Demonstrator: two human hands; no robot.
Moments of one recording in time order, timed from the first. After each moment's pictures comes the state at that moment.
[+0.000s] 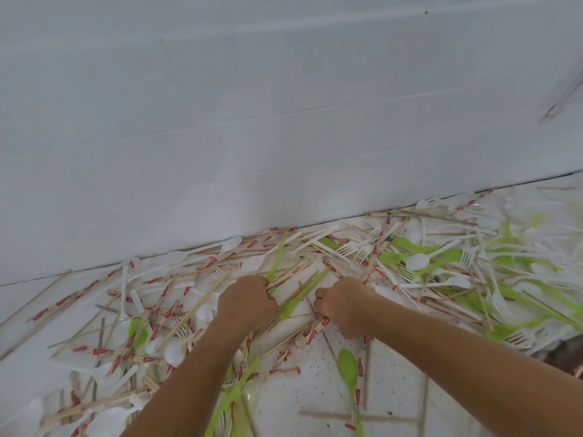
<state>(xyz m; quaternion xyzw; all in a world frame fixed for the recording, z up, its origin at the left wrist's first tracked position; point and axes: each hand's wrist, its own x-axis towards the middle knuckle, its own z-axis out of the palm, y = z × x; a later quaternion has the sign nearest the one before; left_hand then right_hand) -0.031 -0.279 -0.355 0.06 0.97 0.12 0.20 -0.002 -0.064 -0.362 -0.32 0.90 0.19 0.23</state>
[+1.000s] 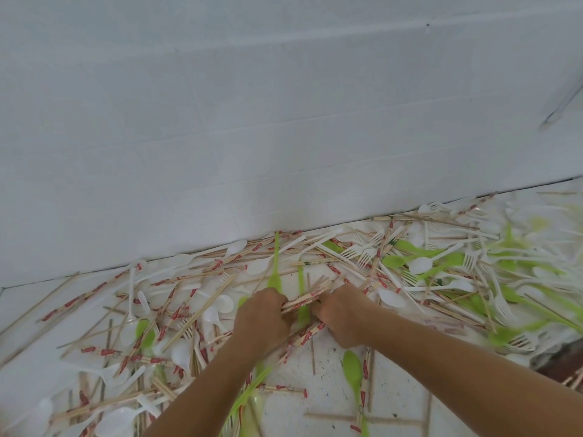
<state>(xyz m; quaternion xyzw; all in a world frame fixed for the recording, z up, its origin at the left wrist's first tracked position) -0.006 -0.274 -0.388 0.14 0.97 0.15 0.11 0.007 -0.077 -0.365 -0.31 0.92 0.16 0.20</state>
